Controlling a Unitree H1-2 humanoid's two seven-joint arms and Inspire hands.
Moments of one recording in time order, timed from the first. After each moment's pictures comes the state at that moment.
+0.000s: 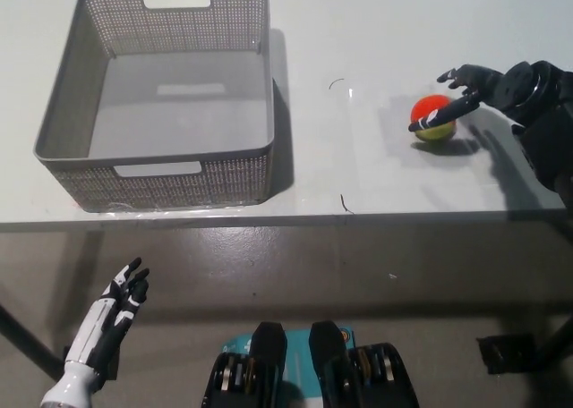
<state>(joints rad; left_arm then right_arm) -0.06 0.22 0.04 0.20 -0.01 -0.14 -0.12 -1.23 -0.29 0.38 1.26 -0.47 0.22 0.41</state>
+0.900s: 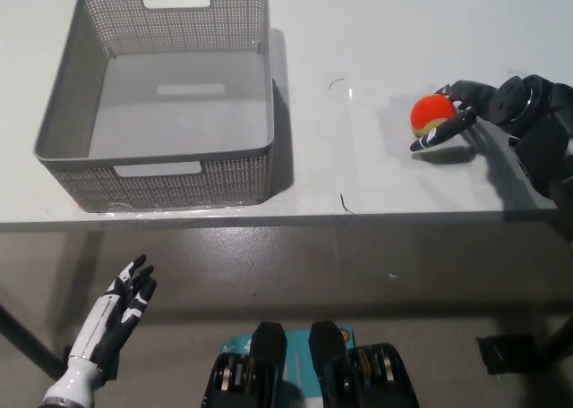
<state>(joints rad) -0.07 0.23 0.02 0.20 -0.01 -0.14 -0.12 -1.24 -0.27 0.42 1.36 -0.48 0.12 0.39</state>
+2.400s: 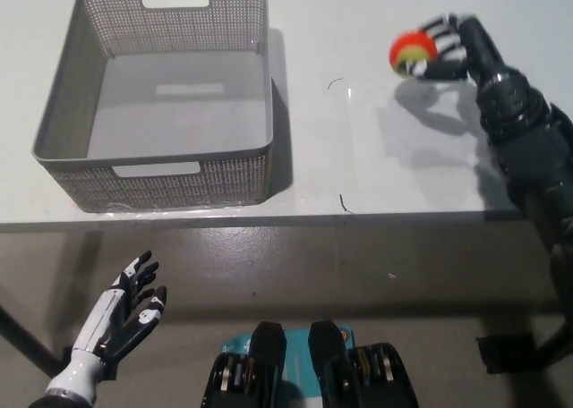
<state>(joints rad) -0.09 0.24 0.01 0.20 -0.01 -0.10 -0.14 -1.21 -0.20 0.07 1.27 -0.29 -0.10 -0.08</state>
